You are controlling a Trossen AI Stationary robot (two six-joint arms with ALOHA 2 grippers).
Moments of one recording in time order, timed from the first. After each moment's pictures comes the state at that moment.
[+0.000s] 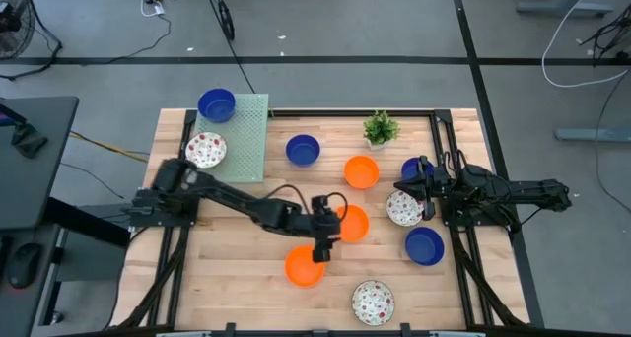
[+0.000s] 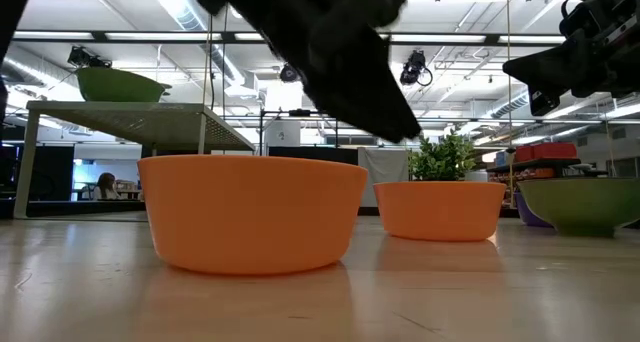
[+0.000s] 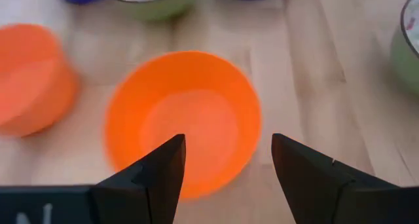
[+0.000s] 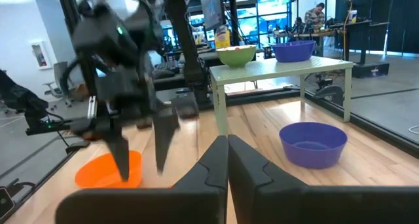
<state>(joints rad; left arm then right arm) -0.25 1.98 1.31 -0.06 -0.25 -0.13 0.00 0.01 0.02 0.03 0.04 0.12</state>
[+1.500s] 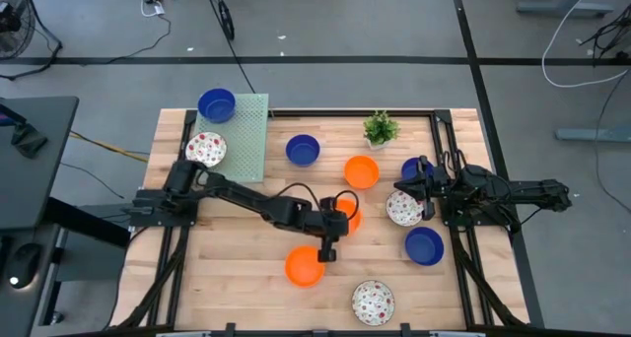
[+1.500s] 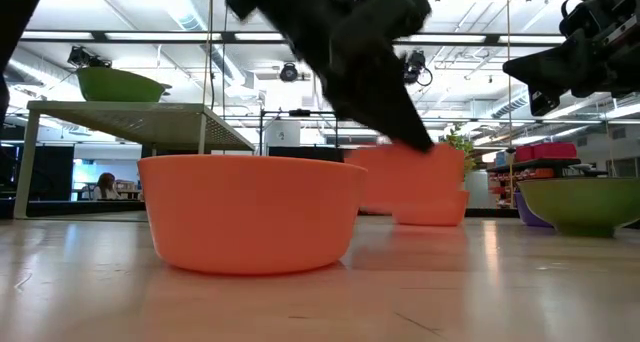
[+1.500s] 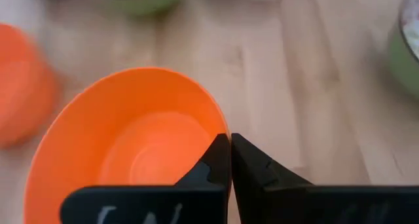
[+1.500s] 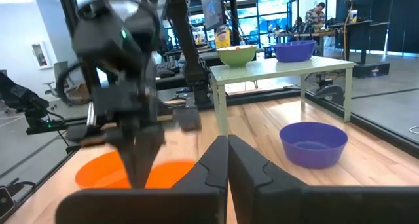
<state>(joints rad) -0.22 2.02 1.45 -0.21 -0.18 -0.11 0.00 0.01 0.02 0.03 0.04 0.12</state>
